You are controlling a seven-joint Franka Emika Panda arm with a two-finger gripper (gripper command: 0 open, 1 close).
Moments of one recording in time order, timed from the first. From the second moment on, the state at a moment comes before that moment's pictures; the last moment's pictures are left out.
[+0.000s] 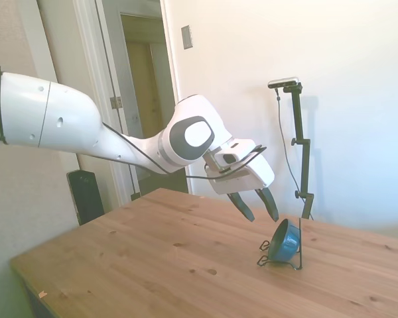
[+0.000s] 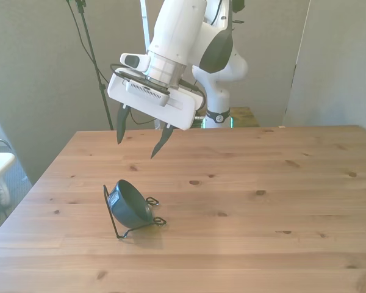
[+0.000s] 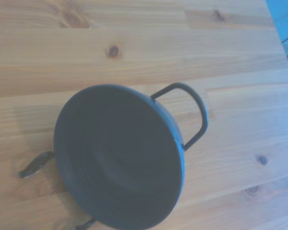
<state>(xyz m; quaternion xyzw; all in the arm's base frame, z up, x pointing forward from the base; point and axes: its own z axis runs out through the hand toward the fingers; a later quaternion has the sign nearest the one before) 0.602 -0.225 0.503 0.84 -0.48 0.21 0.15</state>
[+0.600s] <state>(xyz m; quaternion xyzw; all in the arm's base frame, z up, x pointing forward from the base) 0.672 -0.242 0.456 0.83 -0.45 0.23 0.22</state>
